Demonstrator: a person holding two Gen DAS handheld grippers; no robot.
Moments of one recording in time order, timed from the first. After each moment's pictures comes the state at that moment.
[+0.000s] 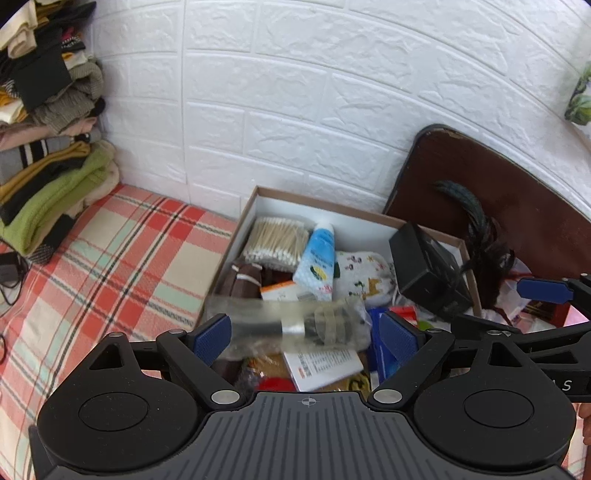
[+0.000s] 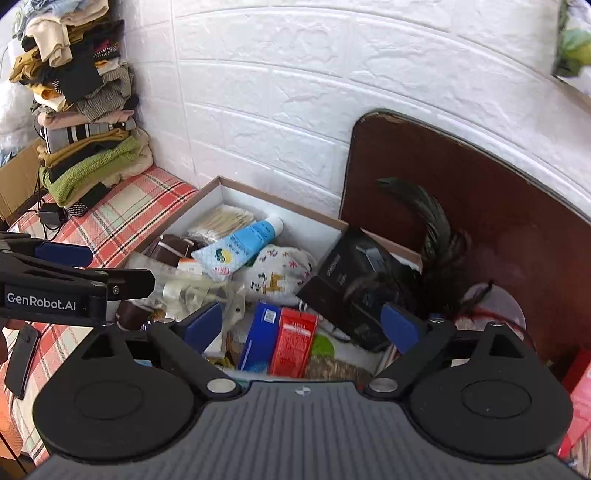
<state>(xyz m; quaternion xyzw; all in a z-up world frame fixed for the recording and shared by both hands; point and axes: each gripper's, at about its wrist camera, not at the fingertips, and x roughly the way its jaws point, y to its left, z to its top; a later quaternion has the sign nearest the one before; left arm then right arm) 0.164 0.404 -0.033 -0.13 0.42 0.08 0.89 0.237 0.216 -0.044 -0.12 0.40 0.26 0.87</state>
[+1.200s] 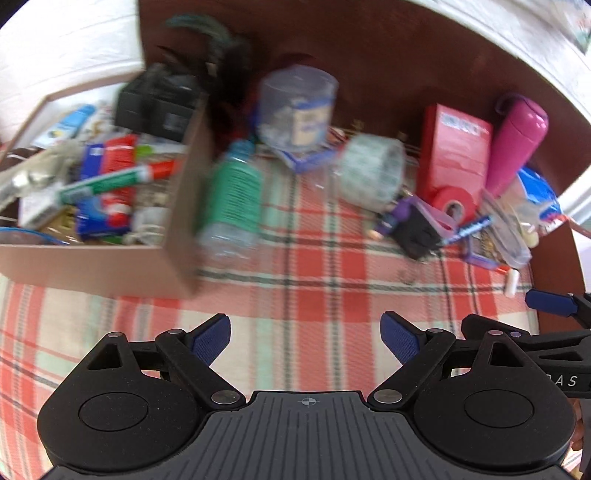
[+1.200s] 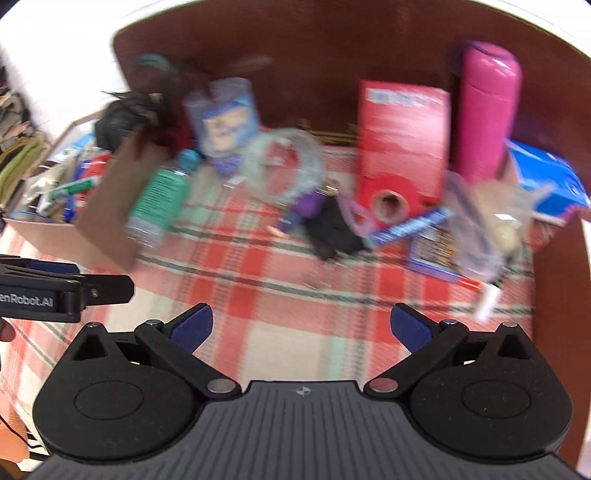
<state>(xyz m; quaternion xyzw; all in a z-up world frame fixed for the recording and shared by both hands) 0.138 0.099 -0.106 -0.08 0.53 -0.03 0.84 0.149 -0.104 -0.114 -0.01 0.49 0.12 0.86</state>
